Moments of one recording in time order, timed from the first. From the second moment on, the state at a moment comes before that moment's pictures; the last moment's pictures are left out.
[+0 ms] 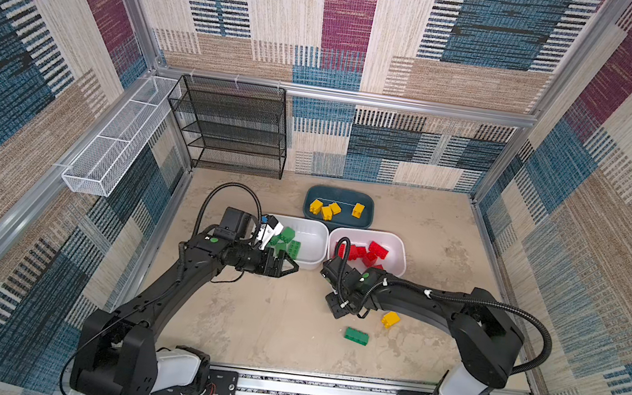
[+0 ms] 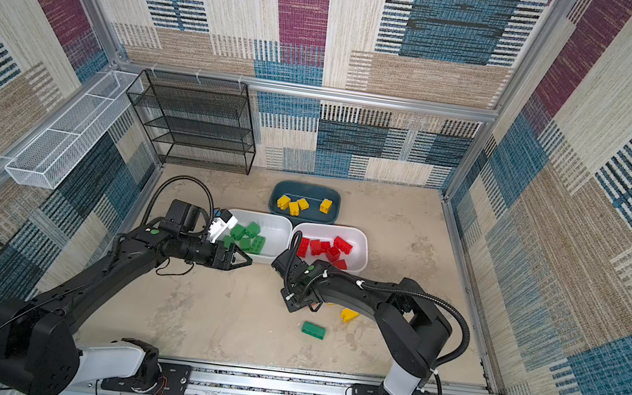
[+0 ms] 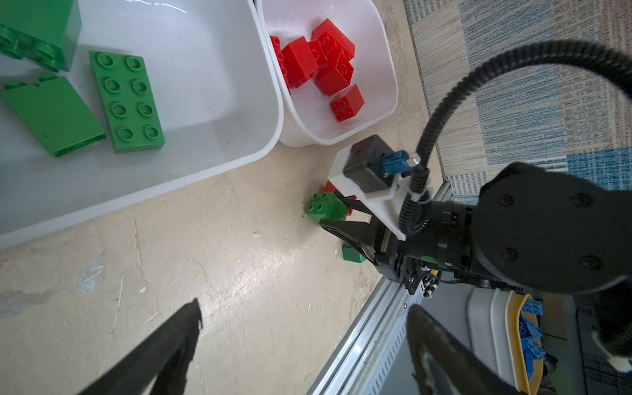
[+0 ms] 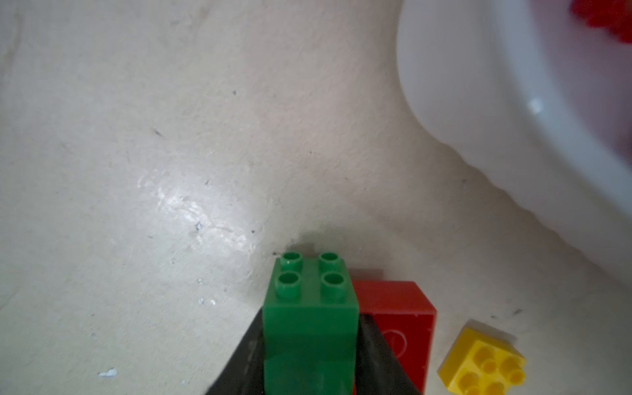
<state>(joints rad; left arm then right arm) -0.23 1.27 0.91 -0.64 0.73 -0.17 0.91 1.70 1.08 -0.66 0.14 0.31</state>
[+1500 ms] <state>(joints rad) -0.23 1.28 0.91 -0.65 0.73 -0.16 0.93 1.68 1.02 -0.64 0.03 0.27</state>
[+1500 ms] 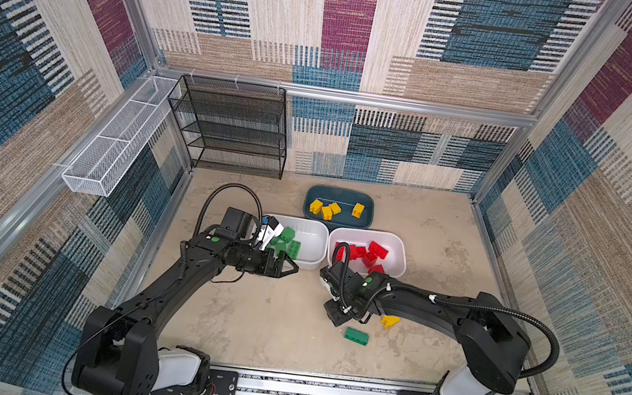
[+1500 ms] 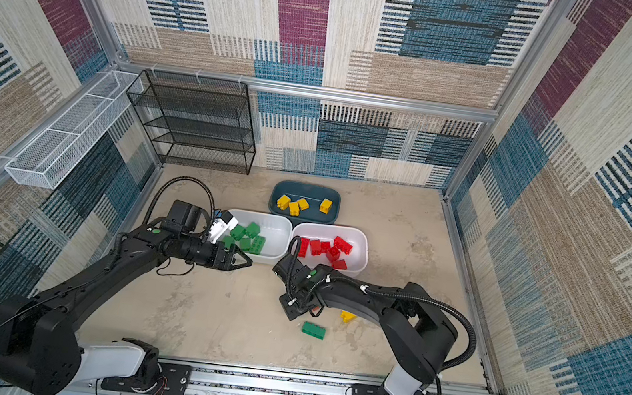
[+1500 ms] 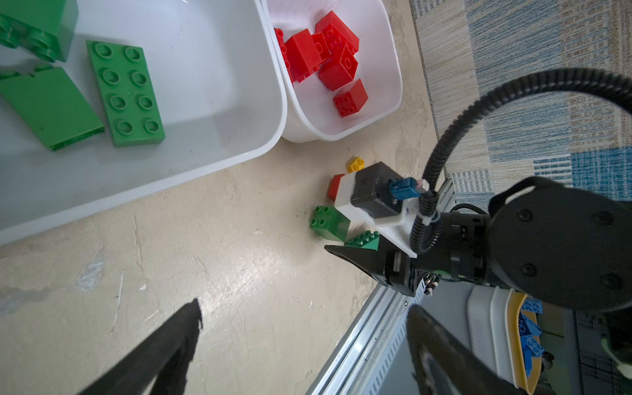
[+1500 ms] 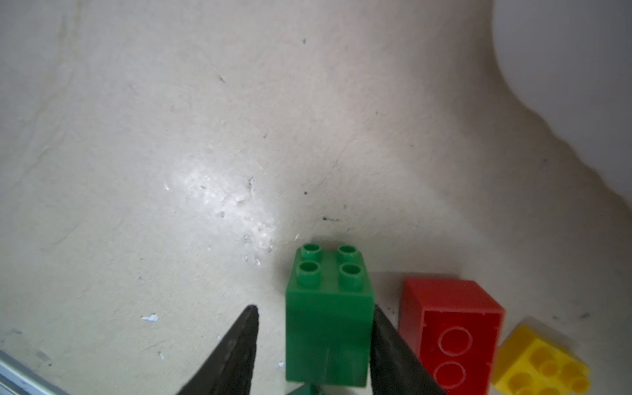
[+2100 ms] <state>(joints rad) -0.23 1.26 0.93 -0.68 0.71 -0.16 0.91 1.61 1.10 -0.62 0.03 0.26</state>
